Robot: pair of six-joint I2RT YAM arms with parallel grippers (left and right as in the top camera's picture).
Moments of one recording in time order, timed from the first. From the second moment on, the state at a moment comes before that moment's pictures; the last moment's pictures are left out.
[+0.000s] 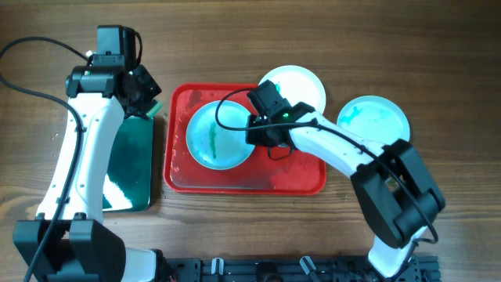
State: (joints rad) left arm -0.02 1.59 1.42 -0.99 -0.14 -0.61; right arm 0.64 1.93 1.22 -0.48 -0.13 0.74
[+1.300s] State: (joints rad) left arm -0.26 2.04 1.42 -0.86 -0.02 -0.38; right arm 0.58 2.02 1.27 -0.43 -0.25 0.73
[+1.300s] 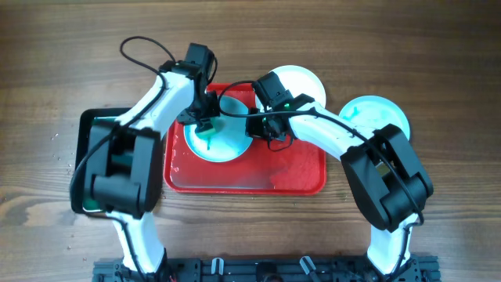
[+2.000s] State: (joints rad) left arm -0.25 2.09 1.39 -0.94 0.42 0.17; right arm 0.58 2.02 1.27 -0.43 -0.25 0.71
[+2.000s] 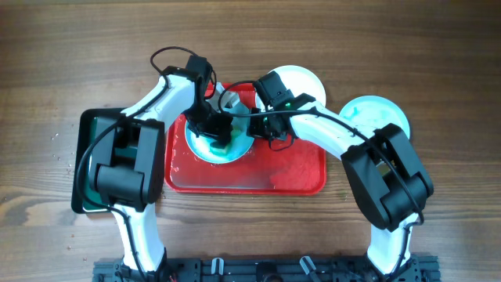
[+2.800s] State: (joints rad) left arm -0.28 2.07 1.41 -0.97 -0.13 -0.18; right arm 0.58 2.03 1.28 -0.41 -0.31 0.71
